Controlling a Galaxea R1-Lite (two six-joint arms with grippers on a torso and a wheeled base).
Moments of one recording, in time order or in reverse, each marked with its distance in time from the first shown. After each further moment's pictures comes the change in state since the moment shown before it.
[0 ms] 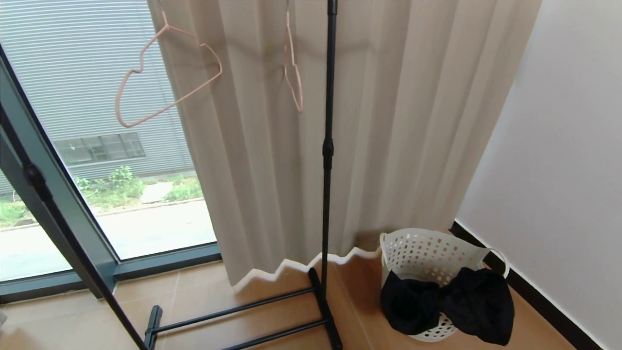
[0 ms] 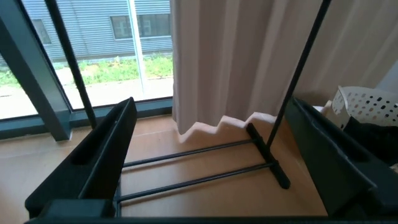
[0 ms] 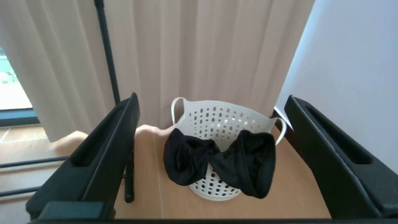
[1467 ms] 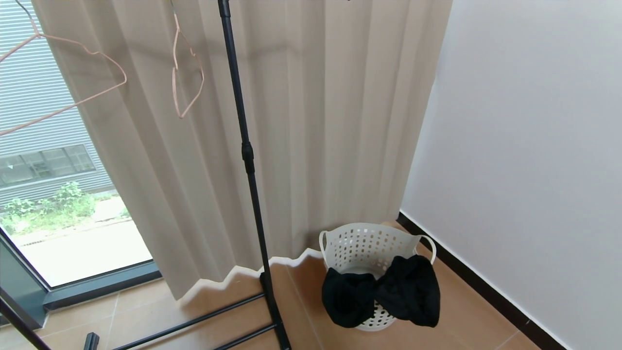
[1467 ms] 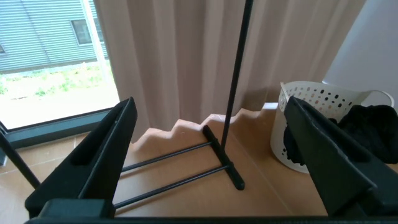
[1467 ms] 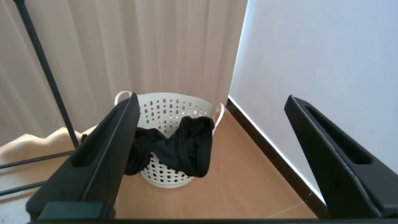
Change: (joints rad) left arm 0.000 0.000 0.000 0.000 0.000 -0.003; right arm 0.000 0.000 0.000 0.000 0.000 0.000
